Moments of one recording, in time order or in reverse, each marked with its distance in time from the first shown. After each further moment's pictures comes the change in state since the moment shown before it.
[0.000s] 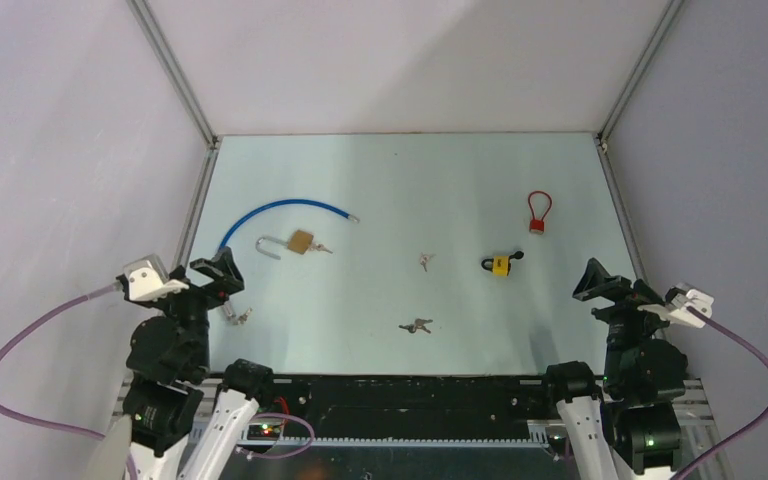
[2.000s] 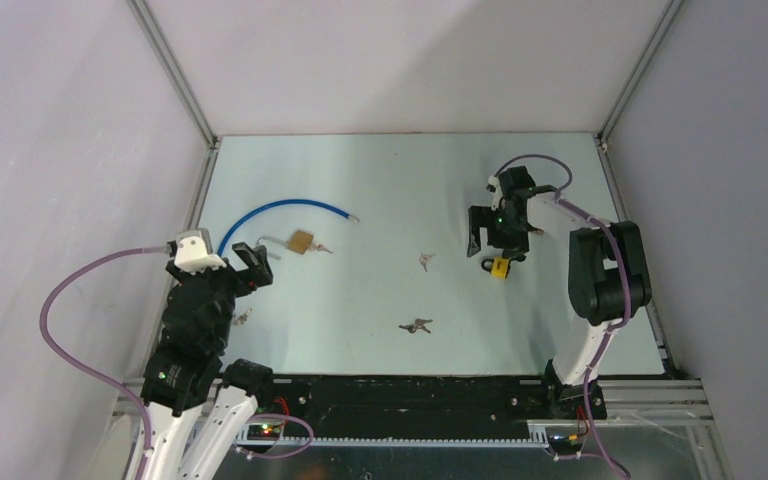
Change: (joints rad) left arm 0.000 0.151 -0.087 0.026 0.151 0.009; right arm 0.081 1.810 0.518 -0.037 -0.618 -0.122
